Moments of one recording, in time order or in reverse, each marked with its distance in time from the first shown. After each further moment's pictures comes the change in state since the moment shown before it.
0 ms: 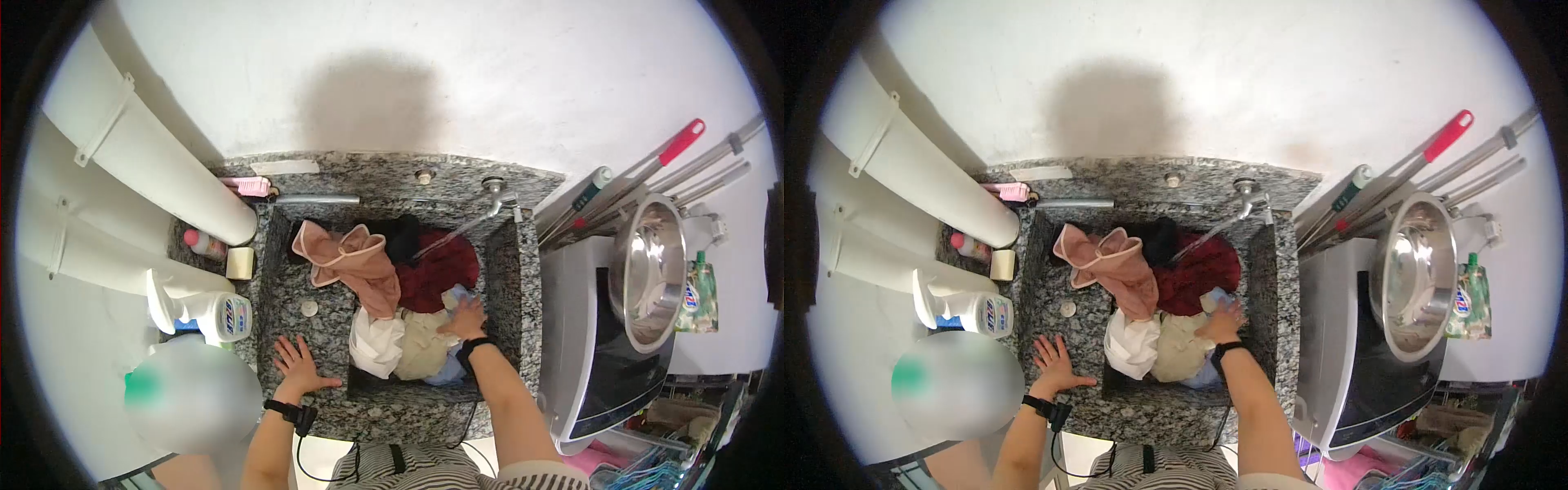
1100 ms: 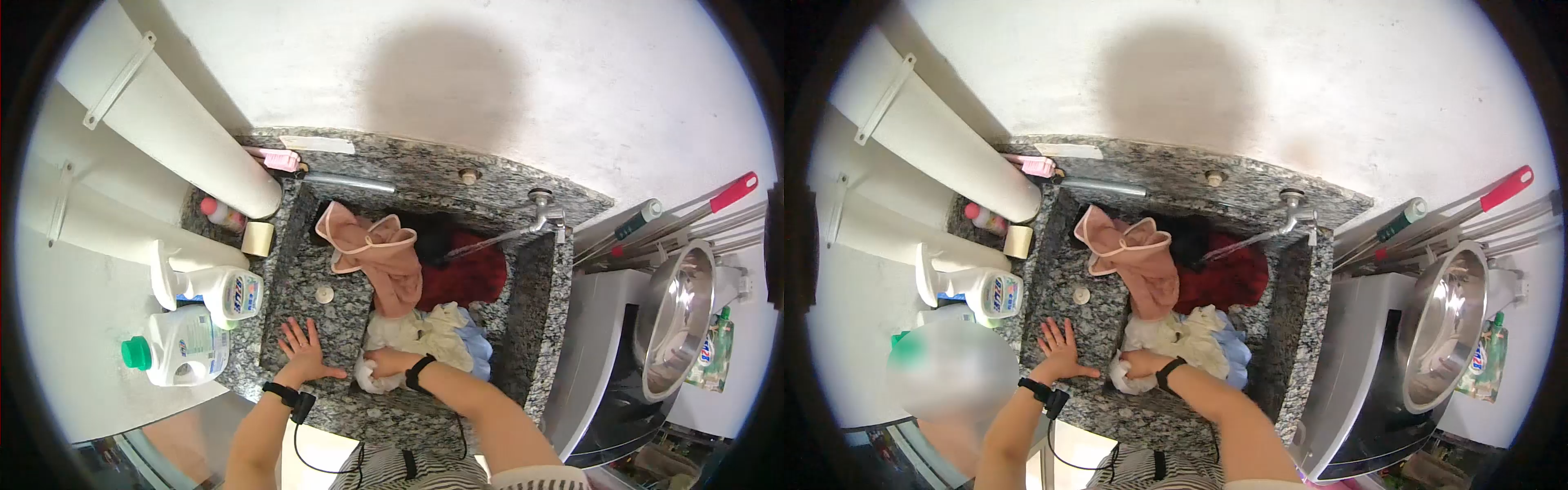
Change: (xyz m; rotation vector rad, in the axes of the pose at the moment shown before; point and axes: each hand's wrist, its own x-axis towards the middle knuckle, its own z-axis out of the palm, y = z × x) left_hand 0.005 -0.004 0.005 0.017 0.008 -0.011; right_hand -0.053 -0.140 0.092 0.248 -0.678 -1.133
